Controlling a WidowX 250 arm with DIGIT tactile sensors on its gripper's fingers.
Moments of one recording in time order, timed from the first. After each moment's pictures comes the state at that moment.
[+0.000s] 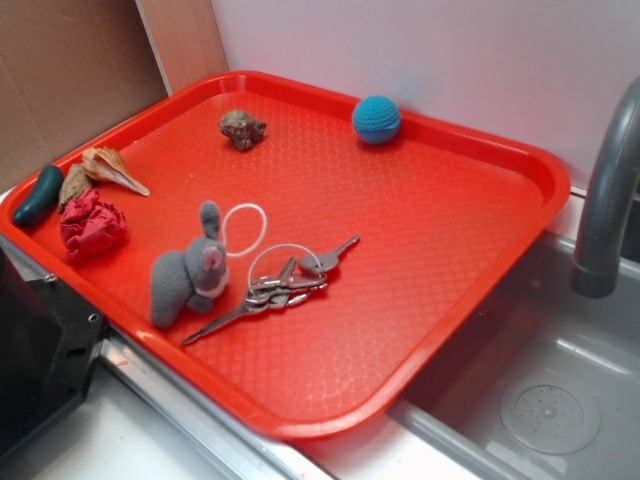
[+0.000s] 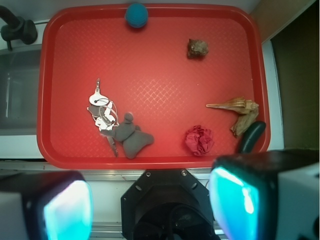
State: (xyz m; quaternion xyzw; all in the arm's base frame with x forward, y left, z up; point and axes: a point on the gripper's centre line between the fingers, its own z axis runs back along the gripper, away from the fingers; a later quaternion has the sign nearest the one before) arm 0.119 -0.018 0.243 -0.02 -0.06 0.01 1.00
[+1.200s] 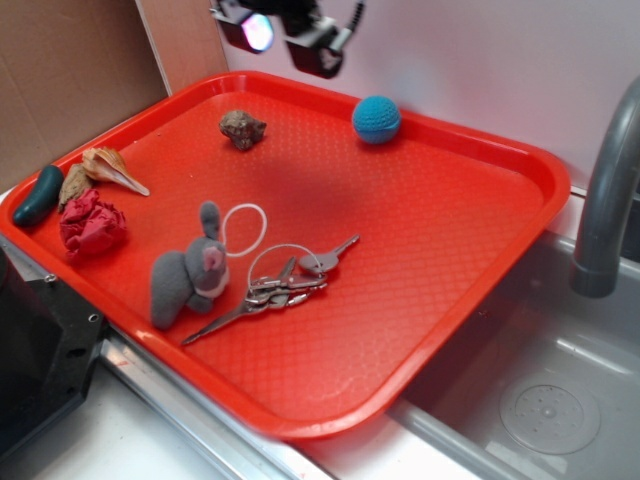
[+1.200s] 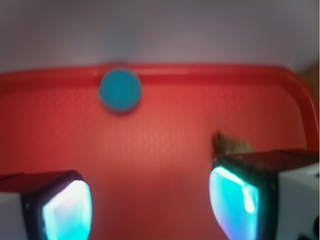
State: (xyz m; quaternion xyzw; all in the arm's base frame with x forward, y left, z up) arm 0.303 0.002 0.107 0.02 -0.12 0.03 0.99
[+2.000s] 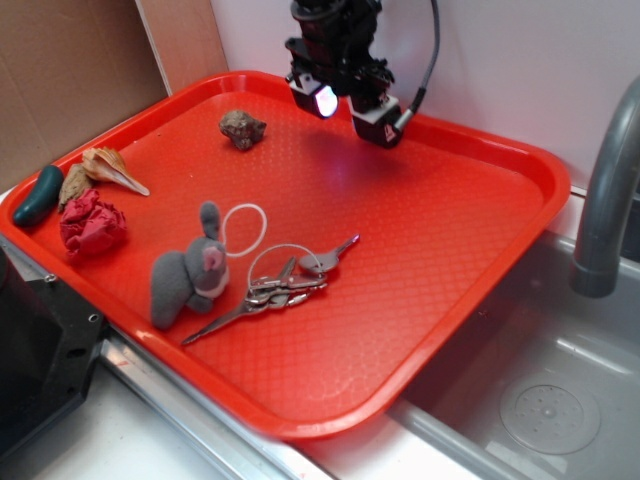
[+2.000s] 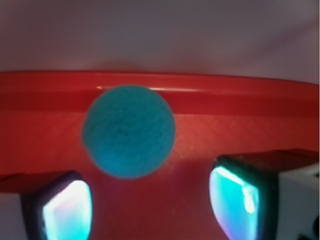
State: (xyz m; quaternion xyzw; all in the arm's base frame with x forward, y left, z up) arm 0.339 -0.014 0.035 0.02 -0.11 0.00 0.99
